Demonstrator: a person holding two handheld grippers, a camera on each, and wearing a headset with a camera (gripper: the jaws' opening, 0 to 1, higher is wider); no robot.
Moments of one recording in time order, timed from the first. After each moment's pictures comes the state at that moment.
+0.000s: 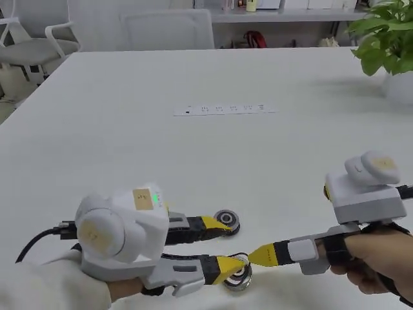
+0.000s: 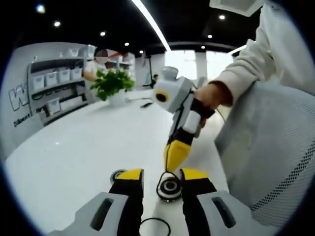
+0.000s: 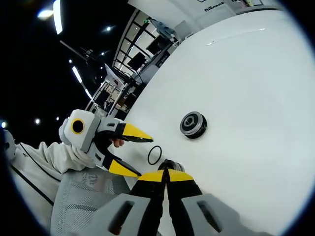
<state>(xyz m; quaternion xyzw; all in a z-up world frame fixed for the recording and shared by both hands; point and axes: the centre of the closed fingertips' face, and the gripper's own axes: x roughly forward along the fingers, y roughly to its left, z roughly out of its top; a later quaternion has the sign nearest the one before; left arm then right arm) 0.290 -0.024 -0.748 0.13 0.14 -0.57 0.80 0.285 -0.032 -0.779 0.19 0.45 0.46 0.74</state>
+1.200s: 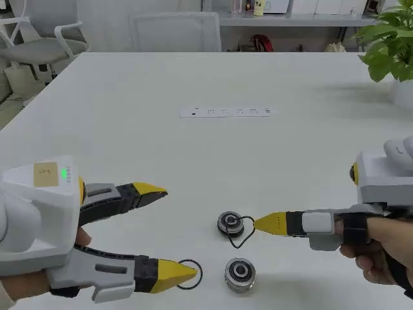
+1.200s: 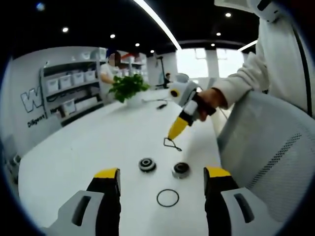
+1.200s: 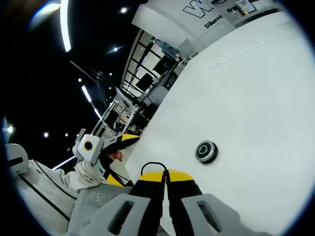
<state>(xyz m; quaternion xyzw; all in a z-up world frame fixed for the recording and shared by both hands) 0.278 0.053 -0.710 0.14 0.14 -0.52 0.83 0.306 -0.032 -0.730 0.27 0.38 0.46 0.76</state>
